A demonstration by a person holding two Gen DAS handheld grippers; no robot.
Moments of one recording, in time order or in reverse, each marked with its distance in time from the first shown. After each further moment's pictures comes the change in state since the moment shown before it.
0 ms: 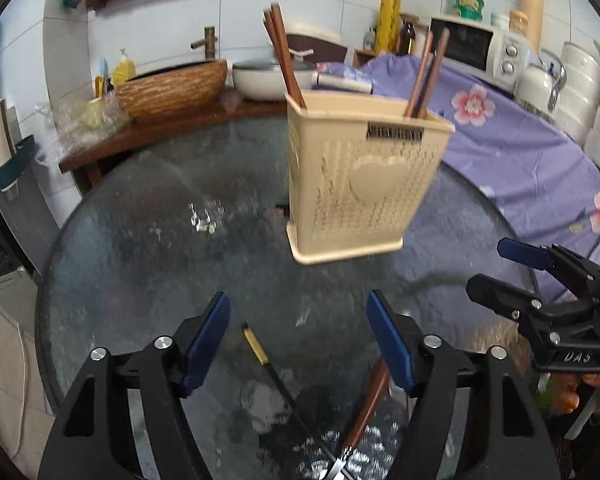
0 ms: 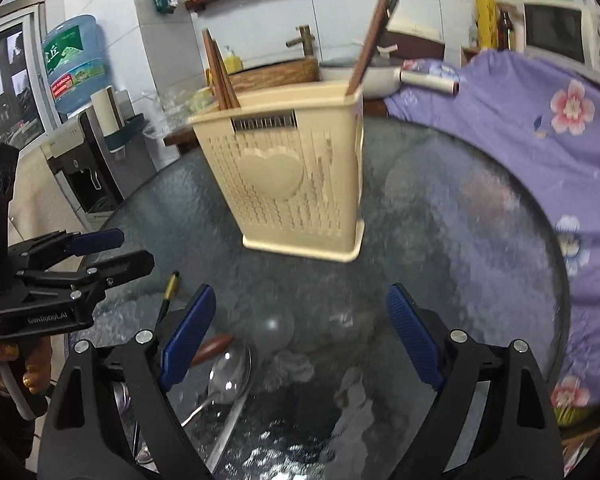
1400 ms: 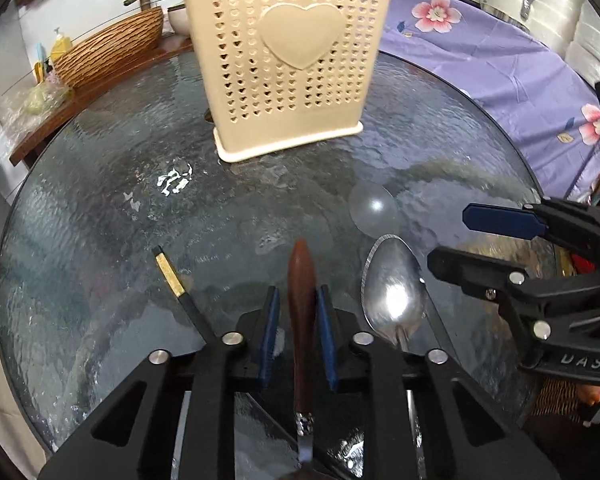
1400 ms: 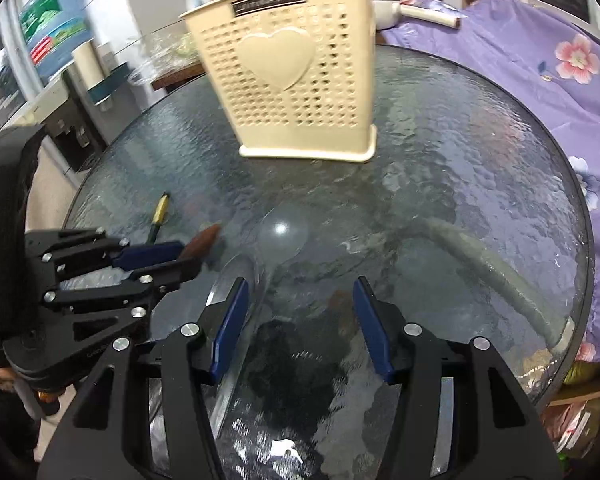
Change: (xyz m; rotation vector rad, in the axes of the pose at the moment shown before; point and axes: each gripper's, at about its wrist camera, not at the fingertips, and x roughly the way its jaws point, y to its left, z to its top) left arm 0.056 -0.032 -0.040 0.144 0.229 -0.074; right arm 0.029 0.014 -0.036 0.045 0.194 -0.040
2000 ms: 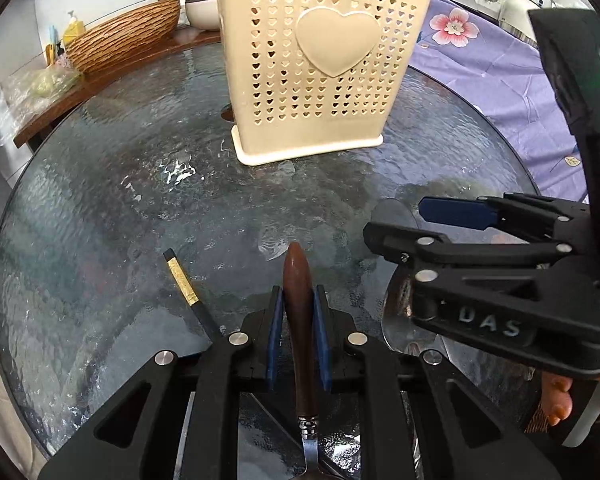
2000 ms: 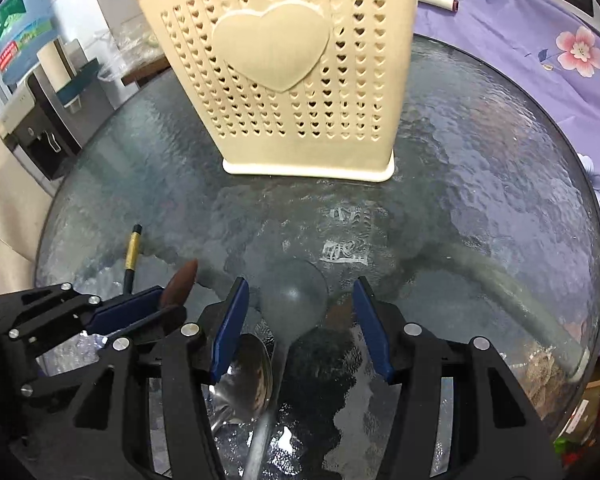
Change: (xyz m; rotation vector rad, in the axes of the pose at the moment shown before) left arm 0.001 0.018 0.002 -0.060 -0.004 -0.010; right arm 0.048 0.019 0.038 0.028 0.084 -0.068
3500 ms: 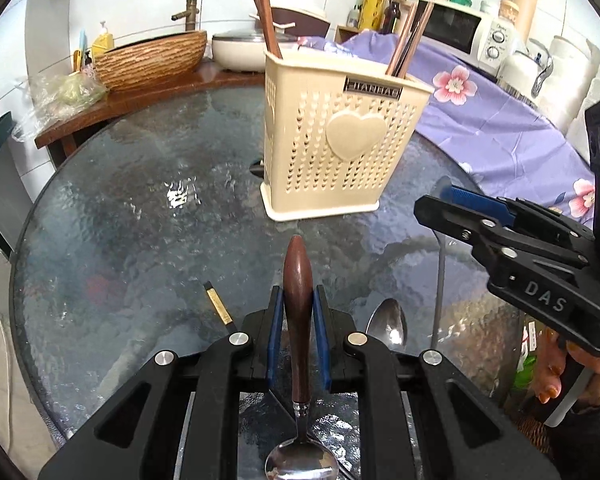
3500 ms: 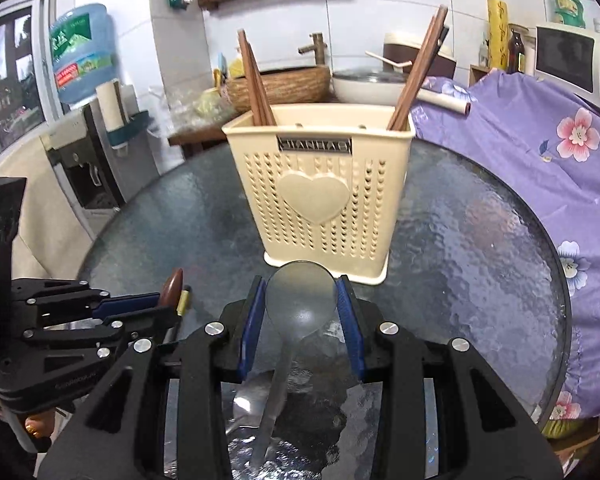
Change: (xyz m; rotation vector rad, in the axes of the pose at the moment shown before) left arm -0.062 0.018 0.006 -0.084 -0.162 -0.032; right arm -0.095 0.005 0.003 -0.127 -0.330 0.076
